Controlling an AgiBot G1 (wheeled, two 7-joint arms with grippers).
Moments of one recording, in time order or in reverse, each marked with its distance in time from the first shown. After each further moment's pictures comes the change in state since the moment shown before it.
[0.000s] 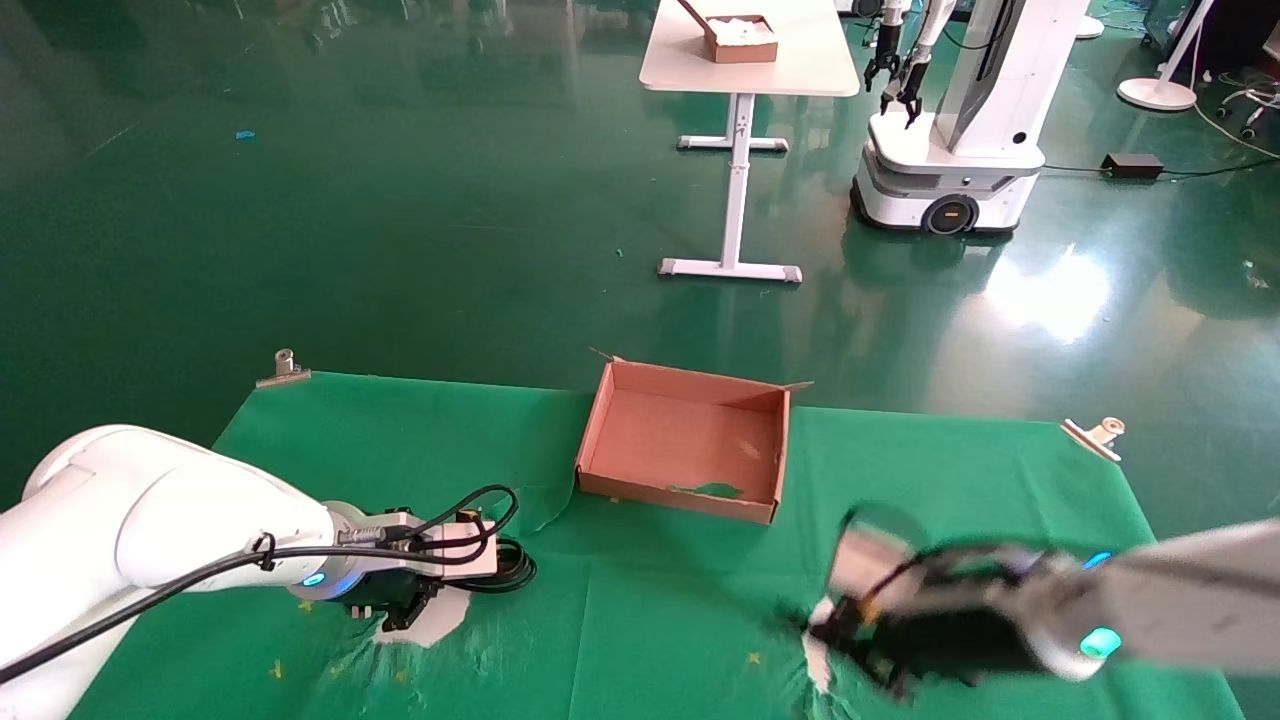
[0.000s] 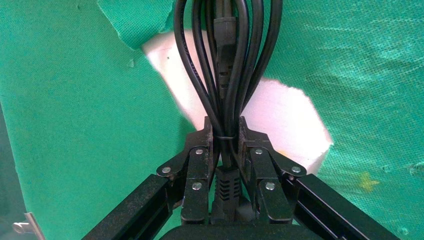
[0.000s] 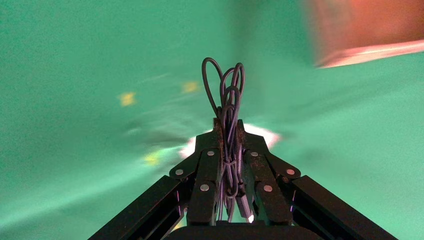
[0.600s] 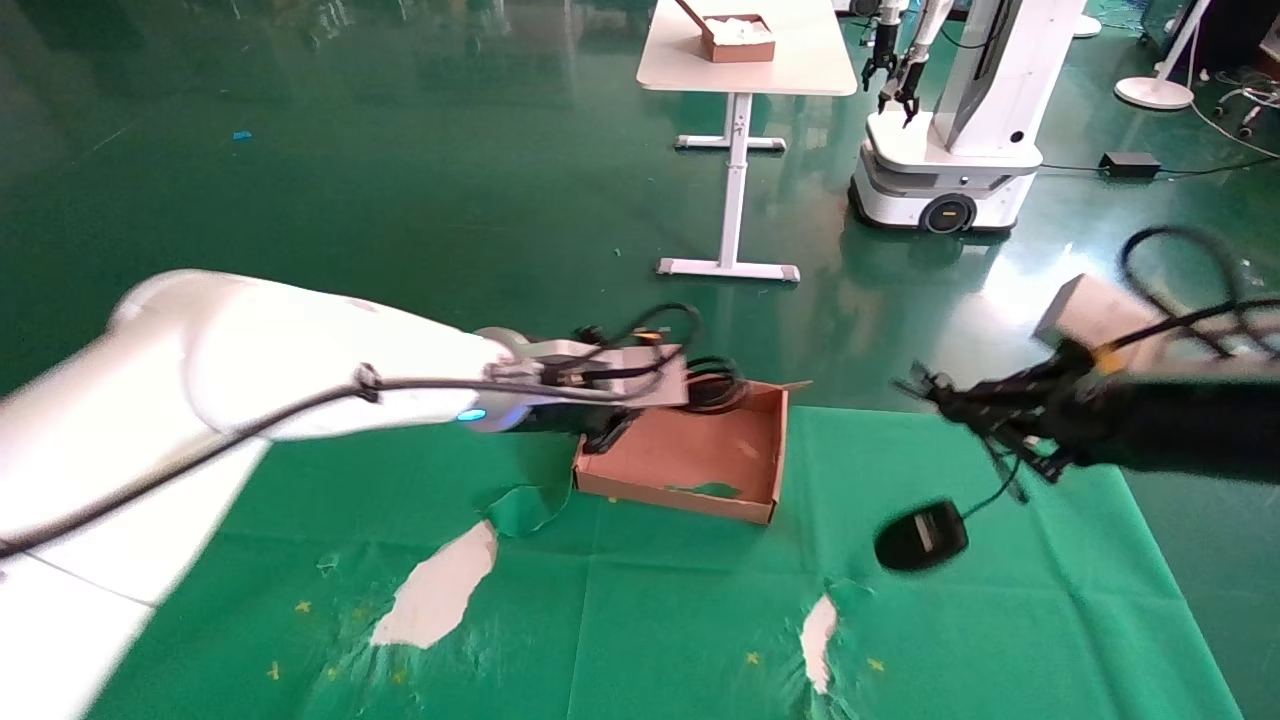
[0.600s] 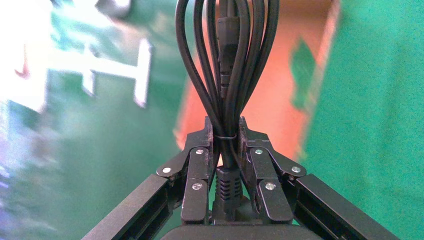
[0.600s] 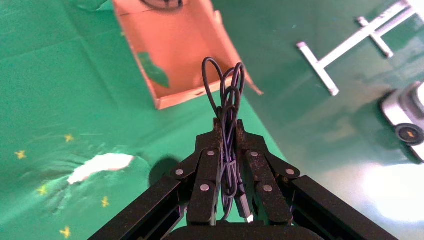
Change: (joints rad) left arm -0.107 0.156 0.009 0.035 -0.167 -0.268 0.190; right arm 0.140 0.199 0.171 0.006 0.158 -0.008 0.006
